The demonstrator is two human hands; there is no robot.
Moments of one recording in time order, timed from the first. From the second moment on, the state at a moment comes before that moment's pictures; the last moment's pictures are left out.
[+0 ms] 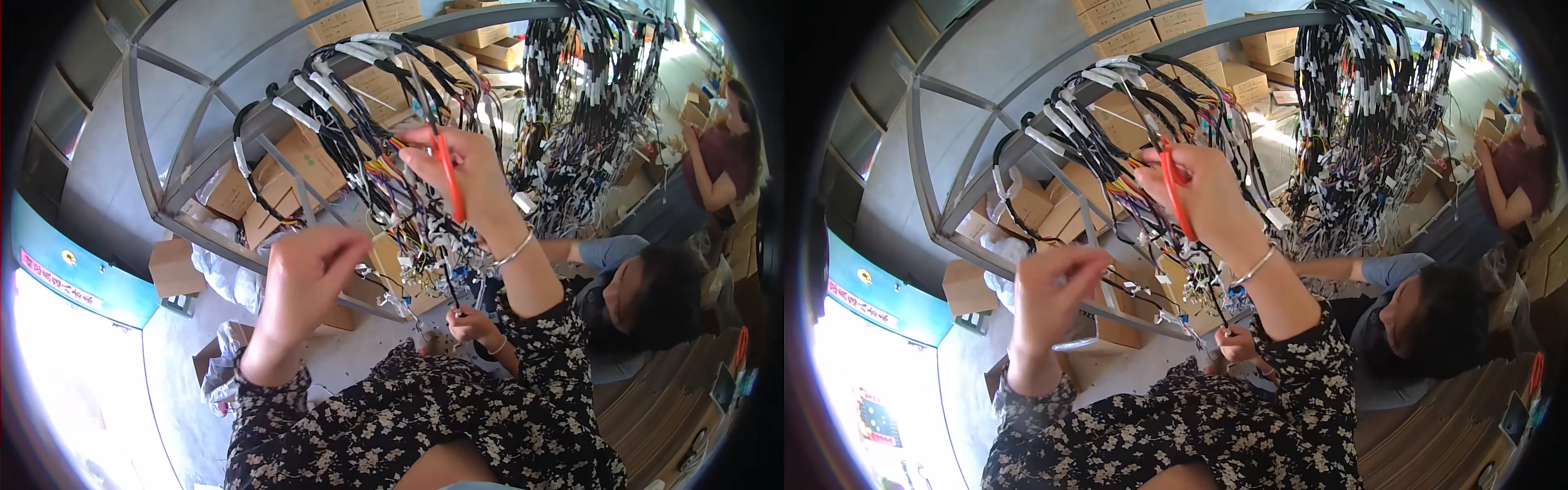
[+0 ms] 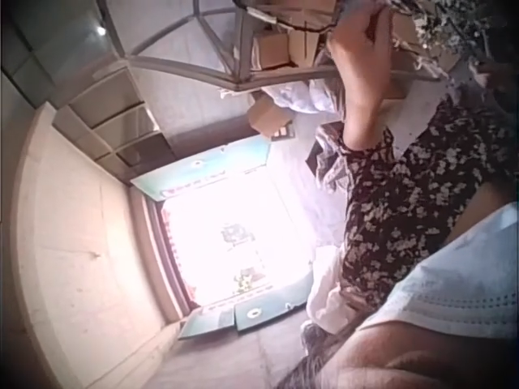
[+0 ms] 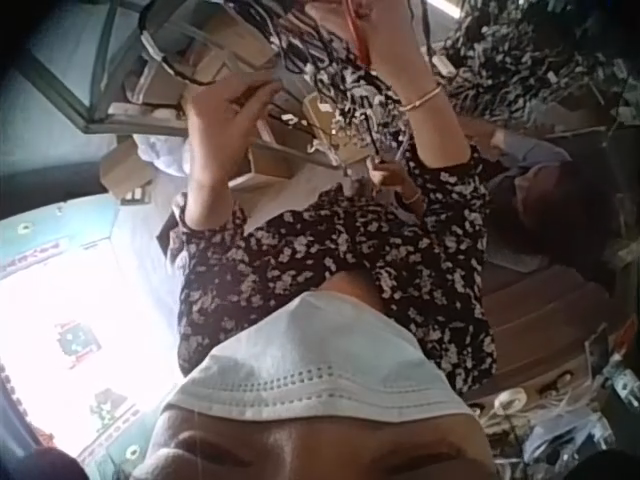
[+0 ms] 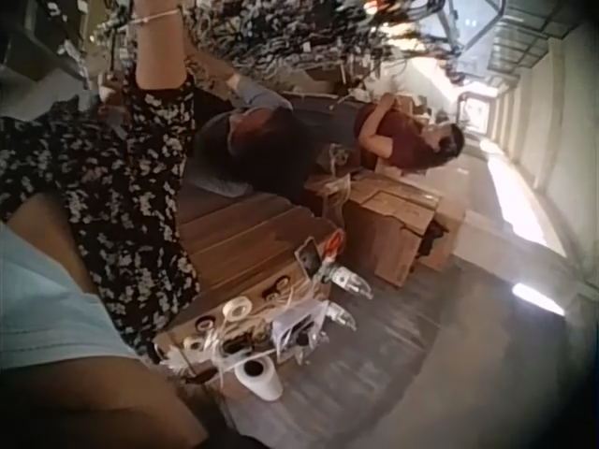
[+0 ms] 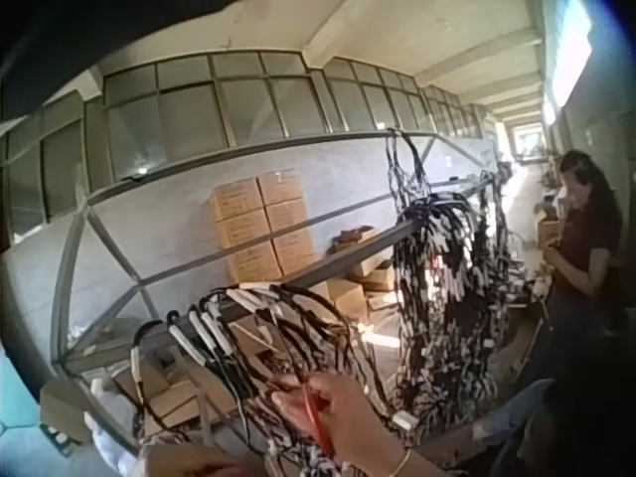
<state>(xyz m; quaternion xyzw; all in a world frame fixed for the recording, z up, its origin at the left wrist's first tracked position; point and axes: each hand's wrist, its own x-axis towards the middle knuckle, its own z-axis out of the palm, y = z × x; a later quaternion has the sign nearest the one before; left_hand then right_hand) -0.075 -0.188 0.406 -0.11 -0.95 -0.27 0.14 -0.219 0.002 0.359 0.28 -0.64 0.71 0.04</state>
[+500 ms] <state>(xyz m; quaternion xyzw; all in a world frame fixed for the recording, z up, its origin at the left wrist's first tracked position) -0.147 -0.134 0.383 0.01 -0.71 -0.62 0.33 -0.192 0.024 0.364 0.31 -0.63 0.71 0.01</state>
